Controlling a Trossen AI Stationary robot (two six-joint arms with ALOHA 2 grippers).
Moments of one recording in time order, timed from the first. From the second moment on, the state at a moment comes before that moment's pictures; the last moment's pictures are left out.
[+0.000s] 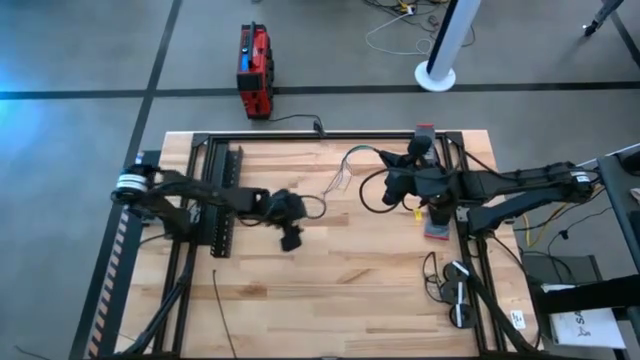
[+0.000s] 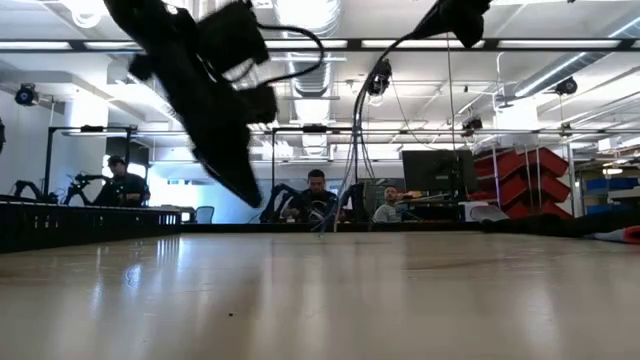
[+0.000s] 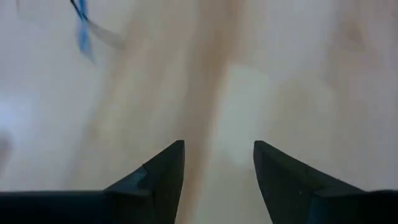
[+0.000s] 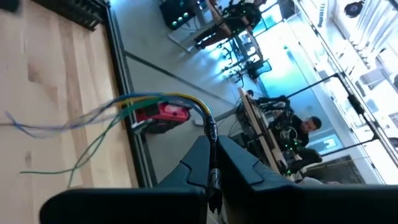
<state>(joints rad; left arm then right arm) 0.00 1.53 0.84 -0.27 -0.04 -0.27 0.08 1.16 0.97 -0.26 0.90 -0.66</state>
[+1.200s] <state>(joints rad) -0.77 1.39 0.81 -1.09 0.03 -1.93 0.09 1.16 0.82 -0.28 0.75 -0.36</state>
